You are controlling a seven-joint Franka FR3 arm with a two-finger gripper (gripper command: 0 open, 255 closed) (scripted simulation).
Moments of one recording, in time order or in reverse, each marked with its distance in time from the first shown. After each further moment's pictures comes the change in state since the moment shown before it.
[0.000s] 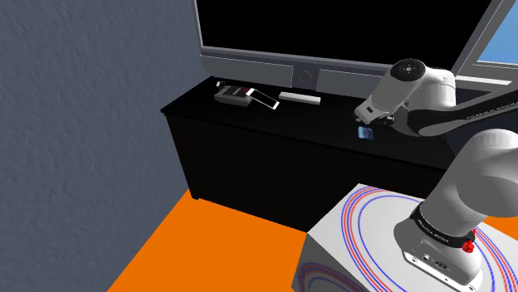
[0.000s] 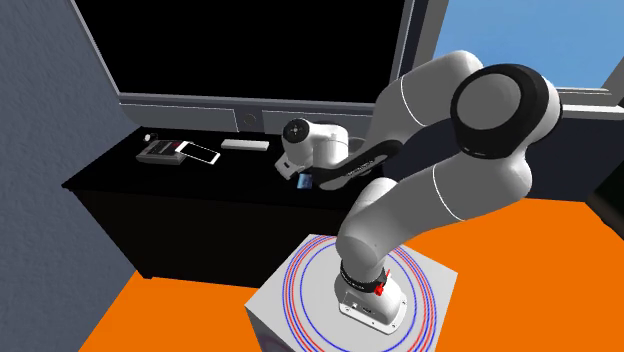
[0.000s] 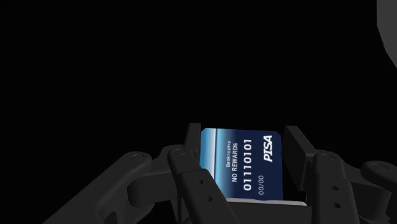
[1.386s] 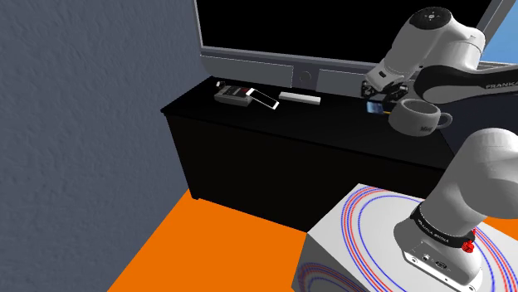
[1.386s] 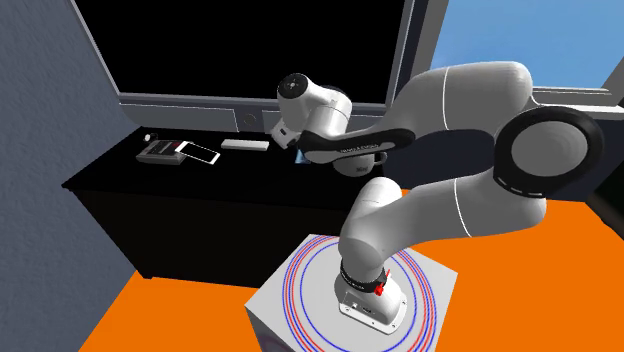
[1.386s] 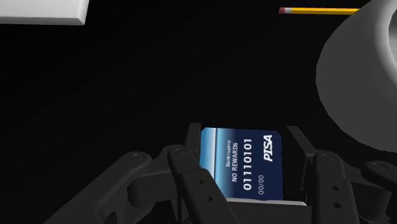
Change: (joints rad) arm 0.068 -0.244 0.134 0.127 0.320 -0.314 -0.272
